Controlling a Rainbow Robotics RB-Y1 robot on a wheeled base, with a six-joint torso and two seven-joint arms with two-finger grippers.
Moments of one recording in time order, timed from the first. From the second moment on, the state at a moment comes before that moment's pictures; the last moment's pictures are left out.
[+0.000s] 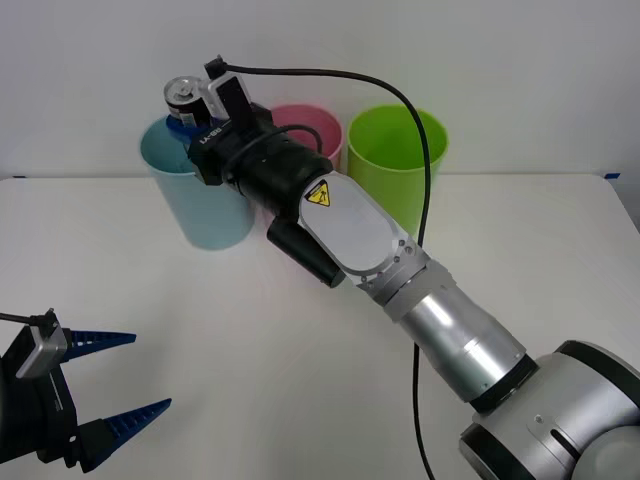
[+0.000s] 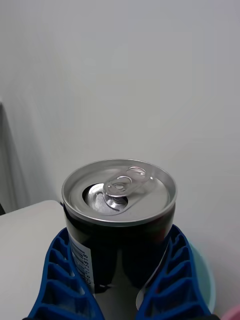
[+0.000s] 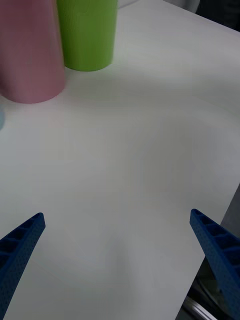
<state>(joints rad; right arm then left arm) -0.81 0.02 0.43 -1.17 1.82 -0.20 -0.47 0.49 0.67 0.29 -2.16 -1.51 -1.09 0.50</state>
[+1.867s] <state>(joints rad) -1.01 0.02 0.51 -0.94 1.73 -0.08 -0.55 0.49 0.67 0.29 -2.16 -1.51 -1.09 0.50</state>
